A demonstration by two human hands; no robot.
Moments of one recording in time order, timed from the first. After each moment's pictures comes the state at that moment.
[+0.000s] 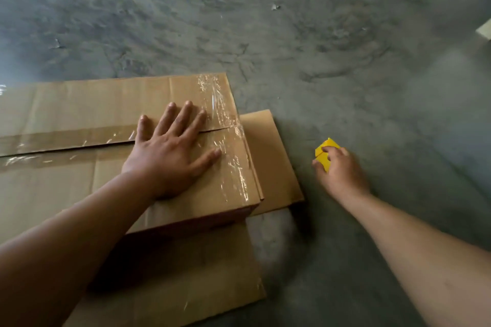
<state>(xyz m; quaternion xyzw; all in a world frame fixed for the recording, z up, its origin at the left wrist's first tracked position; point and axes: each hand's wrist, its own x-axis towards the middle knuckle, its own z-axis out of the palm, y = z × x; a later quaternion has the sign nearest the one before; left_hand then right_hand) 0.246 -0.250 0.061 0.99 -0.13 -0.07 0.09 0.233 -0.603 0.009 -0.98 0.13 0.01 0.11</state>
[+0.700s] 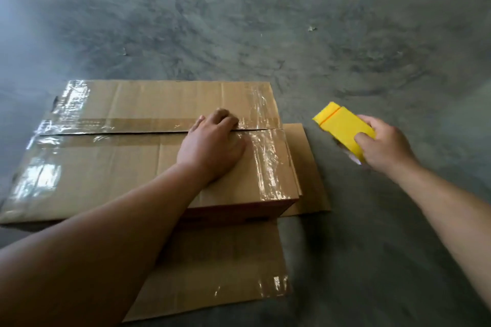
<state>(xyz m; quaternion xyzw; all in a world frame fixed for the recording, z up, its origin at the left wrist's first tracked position) 0.226 -0.243 0.081 0.97 -0.07 0.06 0.23 0.254 -0.564 0.108 -0.95 0.09 -0.05 0.28</state>
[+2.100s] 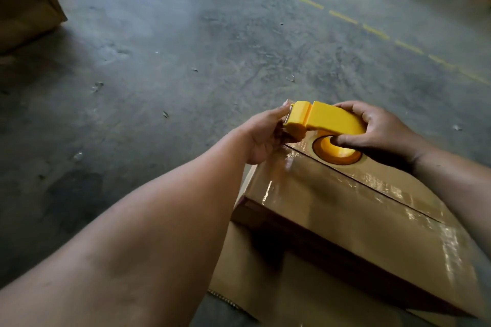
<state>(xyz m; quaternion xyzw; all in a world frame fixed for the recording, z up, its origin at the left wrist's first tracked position) 0.194 0.057 0.094 0.47 0.20 -0.09 0.86 0.265 -0.134 0.198 -0.90 -0.32 0.16 0.25</state>
